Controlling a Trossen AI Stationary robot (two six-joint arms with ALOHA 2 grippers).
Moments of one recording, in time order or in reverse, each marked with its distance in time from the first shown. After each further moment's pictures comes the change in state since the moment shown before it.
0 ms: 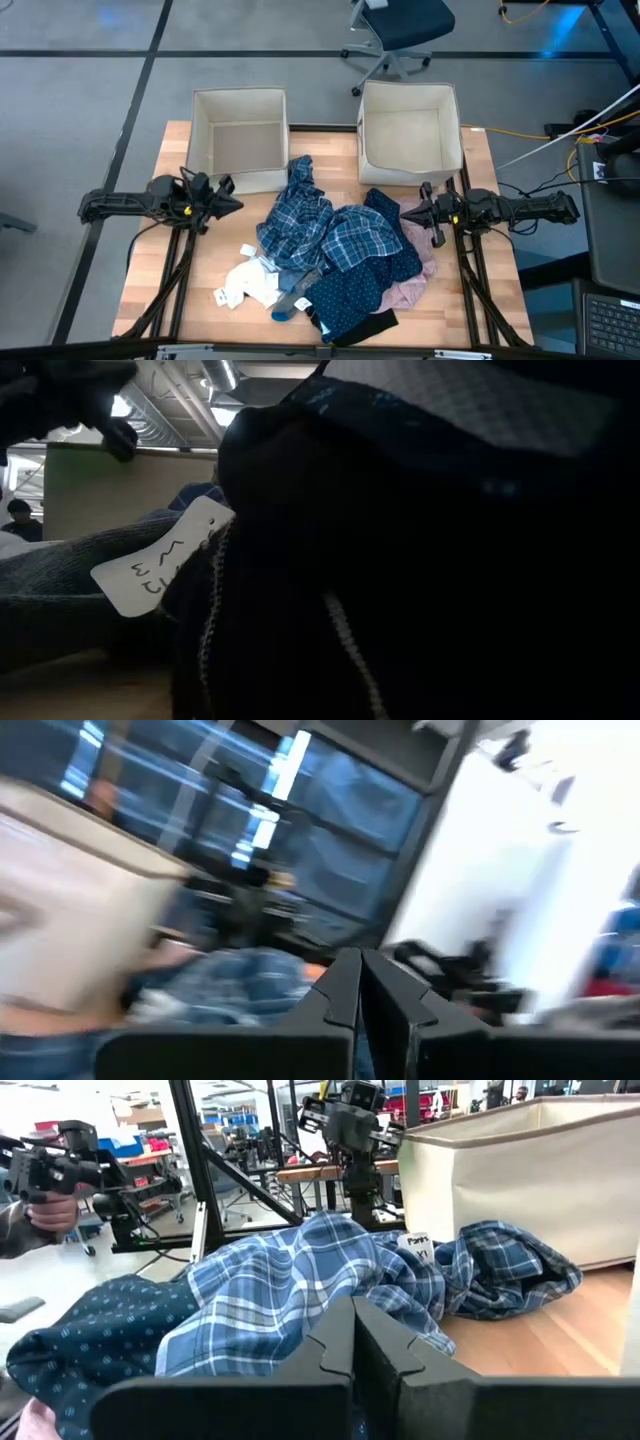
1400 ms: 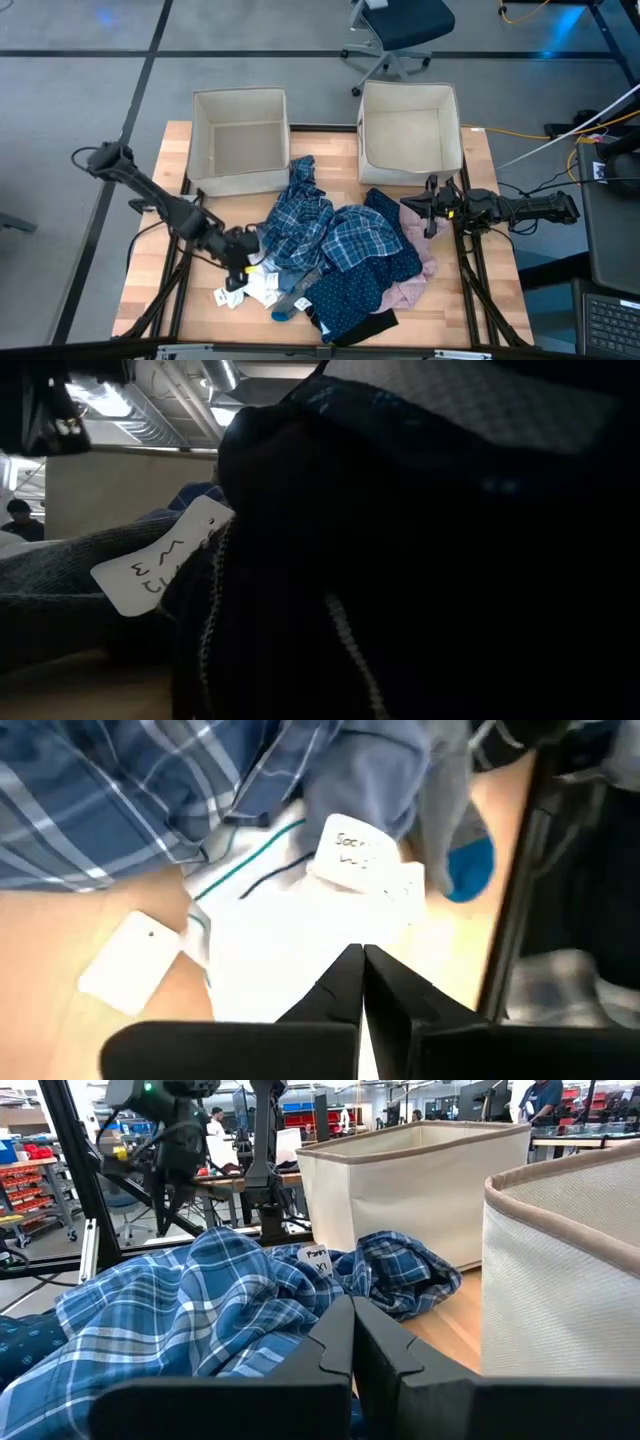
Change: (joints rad) left arm -0.575 1.242 0.802 -0.890 -0.202 -0.483; right arm 0.000 0.000 0.000 0.004 0.252 -0.036
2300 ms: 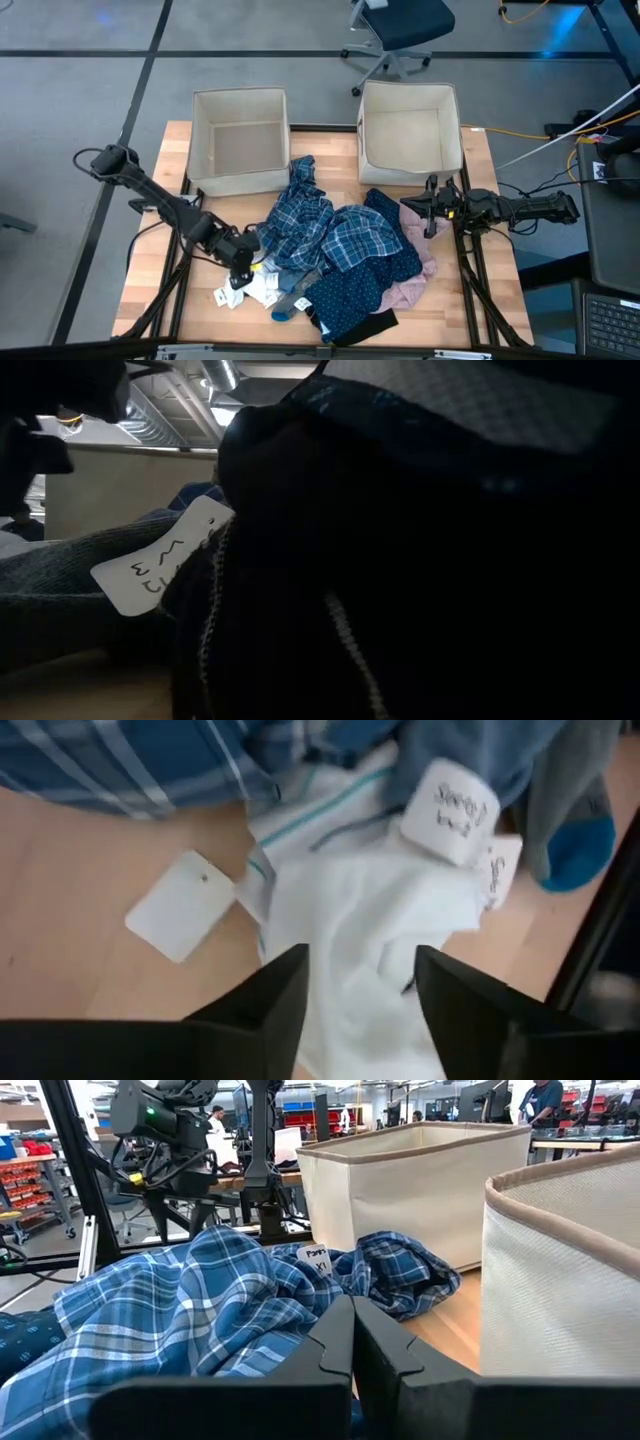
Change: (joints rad) left arm -0.003 0.056 -0.007 -0.096 0.015 -0.077; right arm 0.000 0.000 0.000 -0.003 0.001 -0.016
